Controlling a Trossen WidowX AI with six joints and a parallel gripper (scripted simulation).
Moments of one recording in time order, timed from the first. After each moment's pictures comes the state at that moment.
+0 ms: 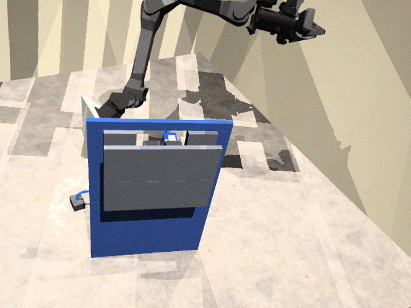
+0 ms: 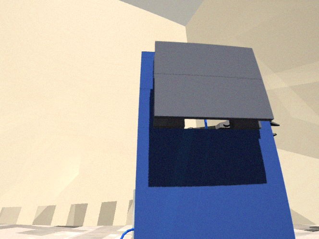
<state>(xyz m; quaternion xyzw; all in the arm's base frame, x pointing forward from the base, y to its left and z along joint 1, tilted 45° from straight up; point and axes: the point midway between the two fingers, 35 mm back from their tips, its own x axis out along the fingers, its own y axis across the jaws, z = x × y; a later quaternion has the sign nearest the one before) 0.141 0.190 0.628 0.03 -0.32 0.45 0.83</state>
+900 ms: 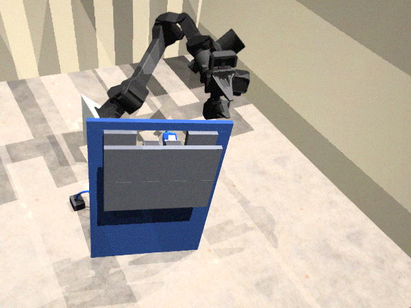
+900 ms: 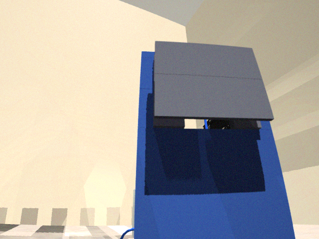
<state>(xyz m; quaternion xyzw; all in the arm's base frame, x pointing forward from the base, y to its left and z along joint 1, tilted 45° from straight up) 0.341 -0.039 0.313 -0.34 0.10 0.01 0.93</state>
